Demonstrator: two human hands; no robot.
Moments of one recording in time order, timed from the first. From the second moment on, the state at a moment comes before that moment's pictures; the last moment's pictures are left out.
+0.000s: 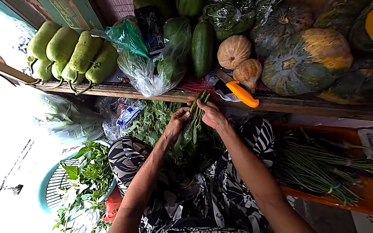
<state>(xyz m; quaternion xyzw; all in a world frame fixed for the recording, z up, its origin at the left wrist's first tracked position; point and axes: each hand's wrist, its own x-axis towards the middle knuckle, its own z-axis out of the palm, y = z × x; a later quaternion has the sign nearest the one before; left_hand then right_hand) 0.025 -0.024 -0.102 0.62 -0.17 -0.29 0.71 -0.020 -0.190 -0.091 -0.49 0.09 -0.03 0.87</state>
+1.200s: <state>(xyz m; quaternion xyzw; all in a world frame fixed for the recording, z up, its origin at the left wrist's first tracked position) 0.011 -0.031 -0.121 0.77 -0.36 -0.04 0.52 -0.015 -0.215 -0.073 -0.42 0.21 -0.25 0.85</state>
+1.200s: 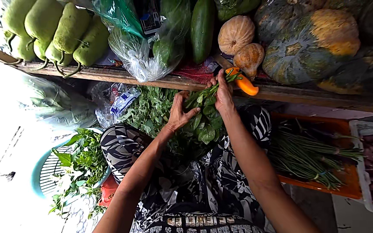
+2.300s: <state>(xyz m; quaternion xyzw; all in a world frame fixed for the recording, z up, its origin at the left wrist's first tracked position) 0.016 -0.037 -0.109 0.81 -0.44 0.14 0.37 -0.024 -0.189 -0.081 -0.59 0.15 -0.27 0.75</state>
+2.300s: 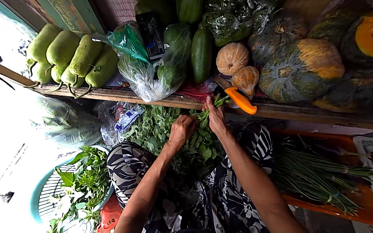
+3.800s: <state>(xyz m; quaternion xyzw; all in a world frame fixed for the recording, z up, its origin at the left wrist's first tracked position) 0.027 -0.026 -0.096 0.71 -0.20 -0.16 0.65 -0.026 -0.189 -0.080 -0.51 0.01 -0.08 0.86</state>
